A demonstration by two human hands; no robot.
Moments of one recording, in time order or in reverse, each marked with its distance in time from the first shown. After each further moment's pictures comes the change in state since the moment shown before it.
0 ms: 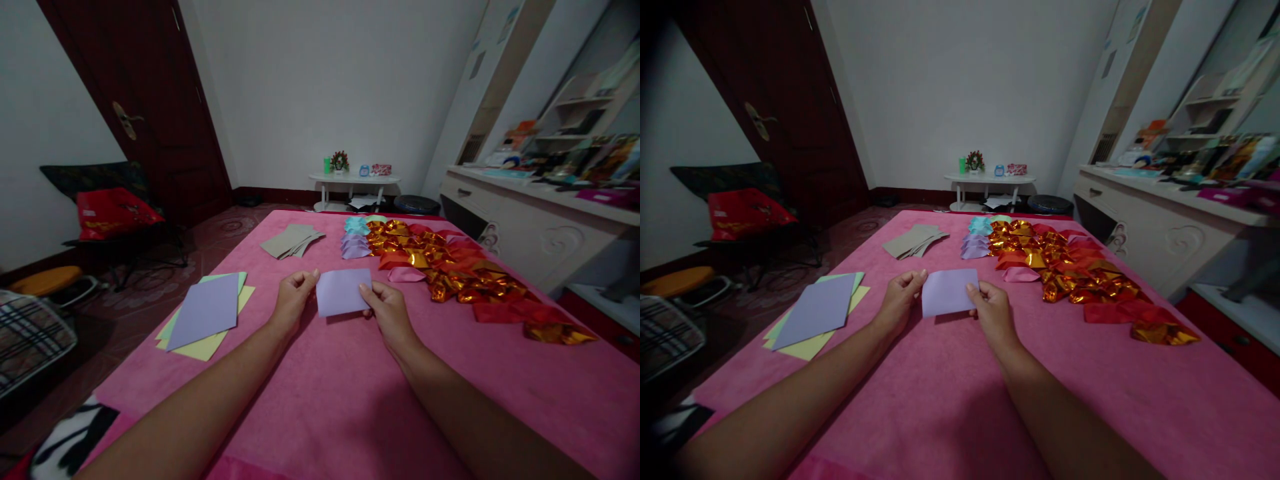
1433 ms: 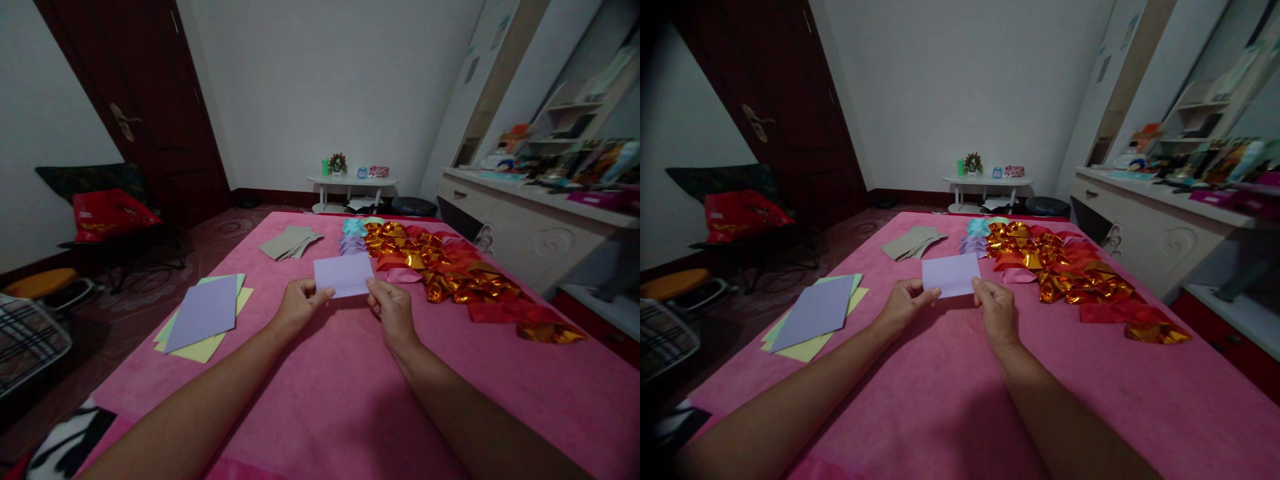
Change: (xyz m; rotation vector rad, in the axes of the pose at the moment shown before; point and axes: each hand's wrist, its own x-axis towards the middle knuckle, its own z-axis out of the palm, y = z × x) left_hand -0.008 0.010 0.009 0.255 -0.174 0.031; right_hand -0.002 -0.005 -0.007 -0.095 0.143 -0.133
